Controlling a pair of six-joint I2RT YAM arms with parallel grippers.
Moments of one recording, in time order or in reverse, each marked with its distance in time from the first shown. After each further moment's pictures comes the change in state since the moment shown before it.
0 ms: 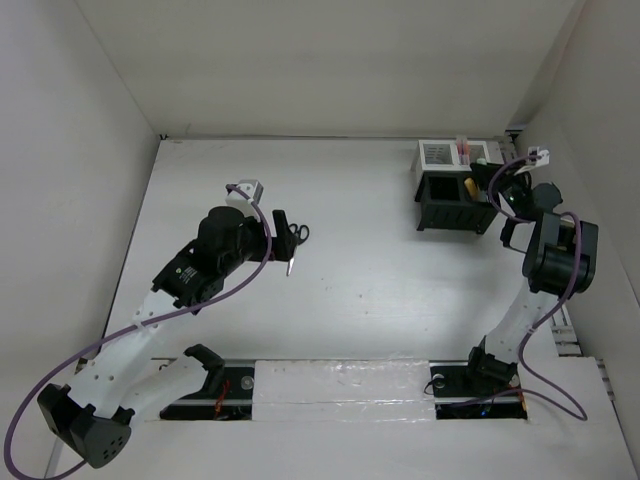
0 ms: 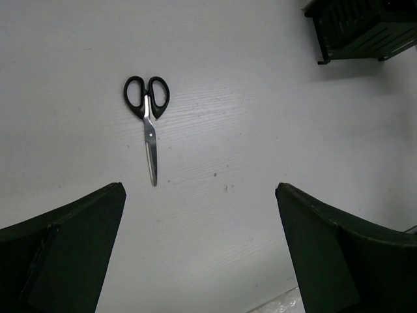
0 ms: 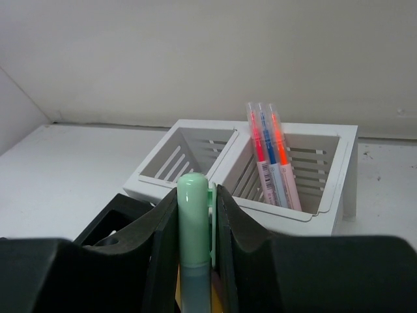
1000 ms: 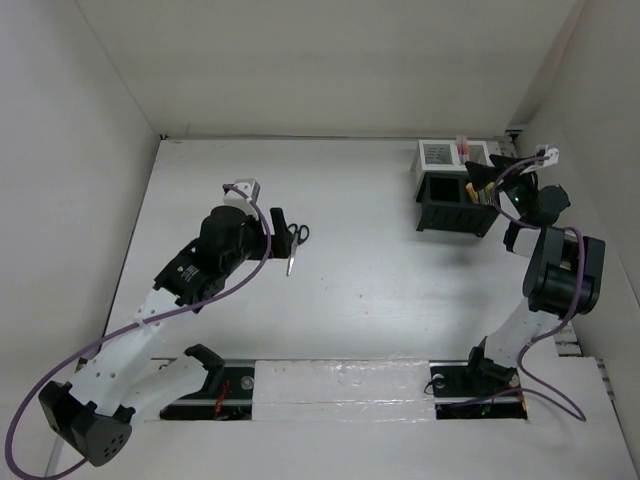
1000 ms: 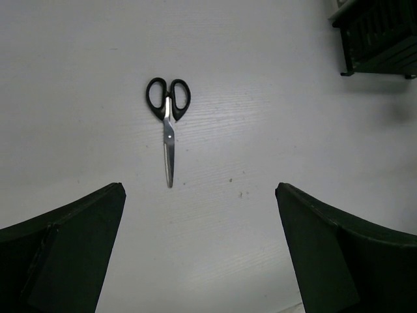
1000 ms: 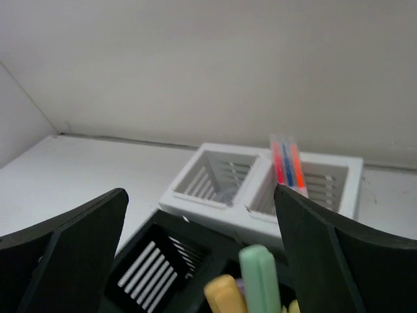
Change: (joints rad) left arm 0.000 0.006 0.000 -0.005 -0.061 -0.008; right arm -0.008 -0.174 -0.103 -0.007 0.027 -0.001
